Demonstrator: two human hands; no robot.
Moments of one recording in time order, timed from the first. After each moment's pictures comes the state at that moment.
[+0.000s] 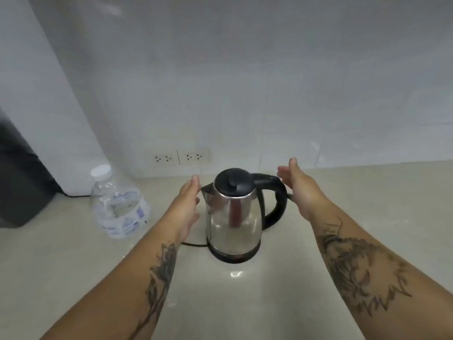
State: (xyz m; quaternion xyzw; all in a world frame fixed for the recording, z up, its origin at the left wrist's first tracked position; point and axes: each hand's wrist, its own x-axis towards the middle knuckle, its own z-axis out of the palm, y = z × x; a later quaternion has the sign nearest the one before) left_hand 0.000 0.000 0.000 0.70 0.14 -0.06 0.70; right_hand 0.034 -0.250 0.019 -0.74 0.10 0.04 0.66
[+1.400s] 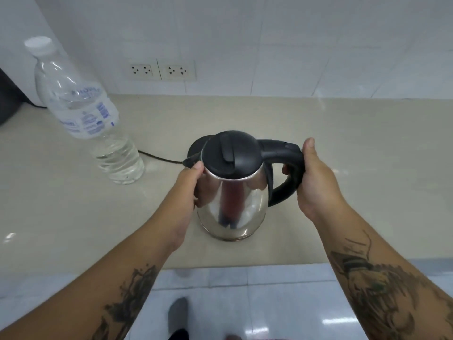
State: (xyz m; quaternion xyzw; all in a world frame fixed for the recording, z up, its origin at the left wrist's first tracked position) left_hand -0.142 -0.065 -0.058 0.66 0.18 -0.11 0.72; right_hand -0.097 -0.286 -0.043 -0.67 0.16 0.00 0.72
